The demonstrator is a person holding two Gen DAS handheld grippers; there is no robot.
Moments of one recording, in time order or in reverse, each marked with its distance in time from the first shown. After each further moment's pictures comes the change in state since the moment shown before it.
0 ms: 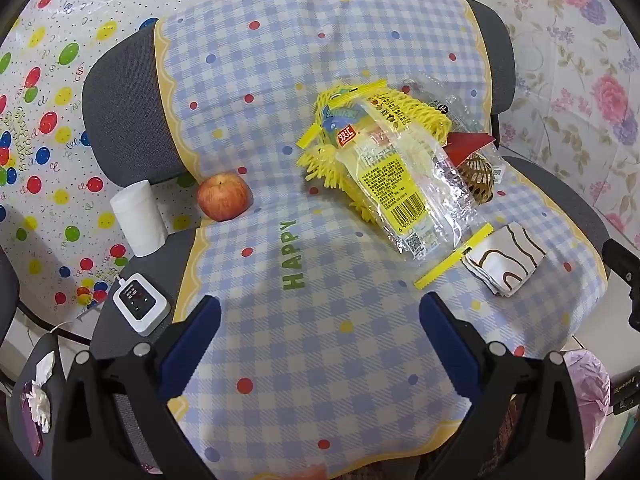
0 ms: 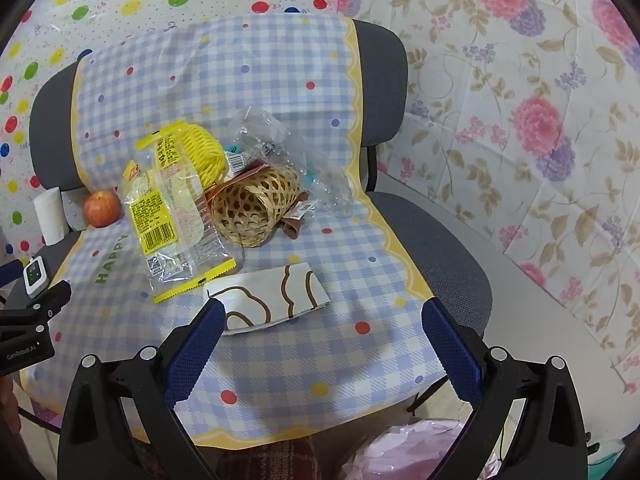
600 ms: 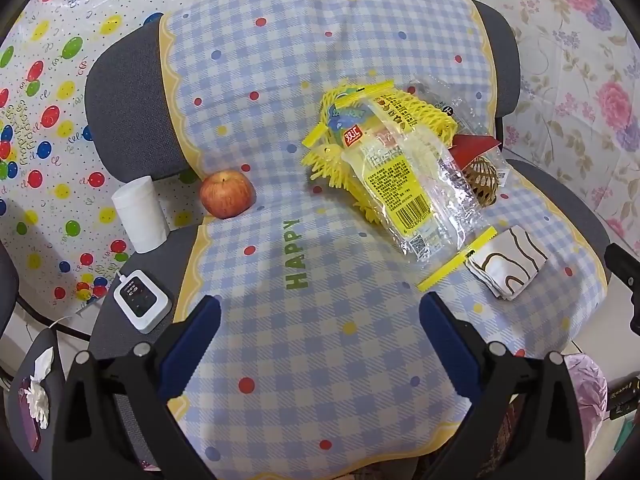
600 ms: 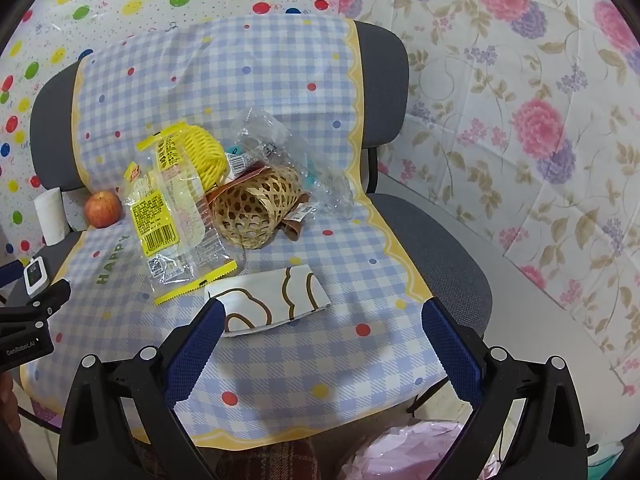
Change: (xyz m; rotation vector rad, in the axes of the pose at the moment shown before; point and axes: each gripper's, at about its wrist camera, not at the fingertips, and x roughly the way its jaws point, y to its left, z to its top) left arm 0.001 0.004 0.002 -0.016 0.010 -0.005; right arm 0.002 0.002 0.004 0.002 0.001 0.000
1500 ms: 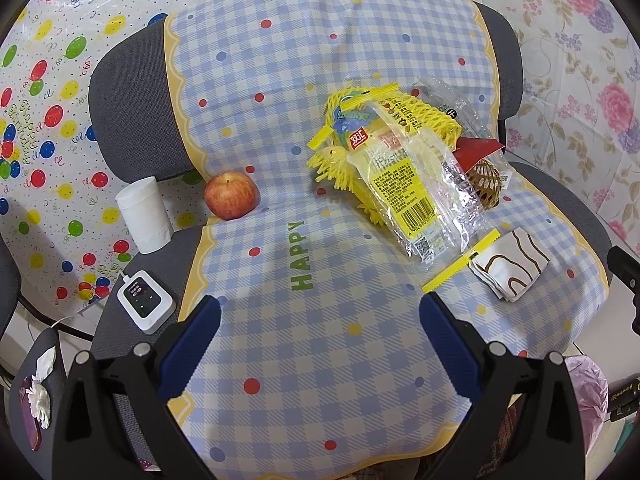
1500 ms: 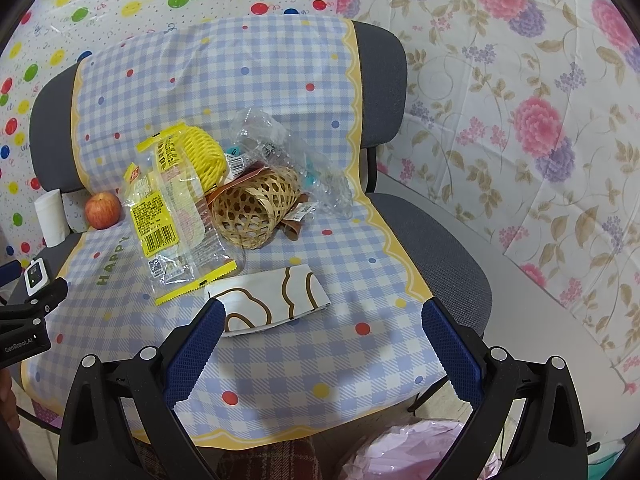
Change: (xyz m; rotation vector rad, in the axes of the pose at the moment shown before) left arm -0.003 0.015 0.010 -0.005 -0.003 0.000; right arm 0.005 0.003 0.002 0.029 -0.006 -0.029
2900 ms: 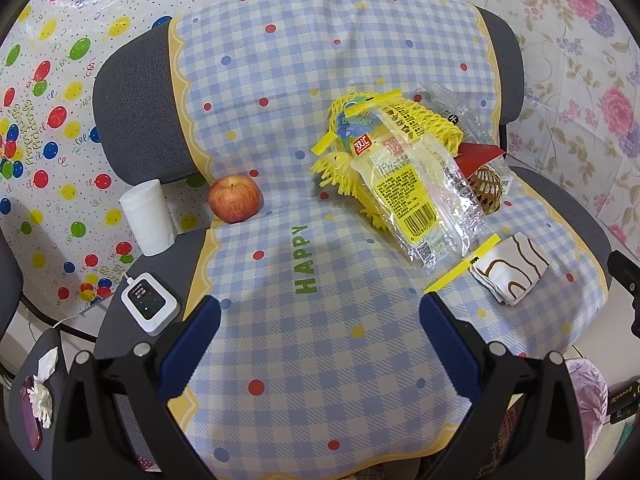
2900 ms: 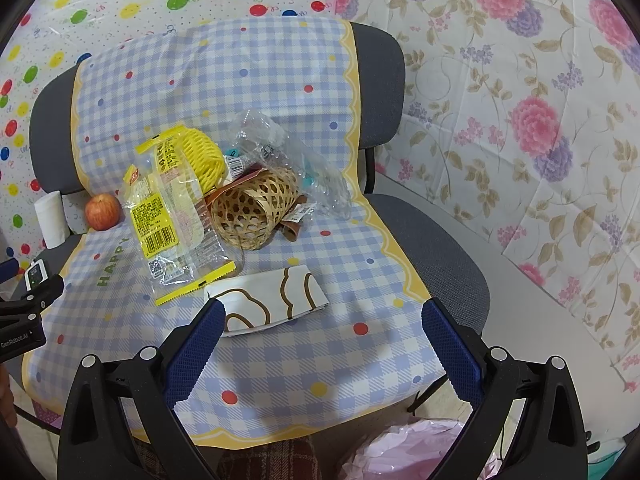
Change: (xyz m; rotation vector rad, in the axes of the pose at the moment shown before) left arm -0.003 -0.004 -0.002 -0.001 -0.009 0.009; right arm -0.001 0.000 0.002 0.008 -0.004 -0.007
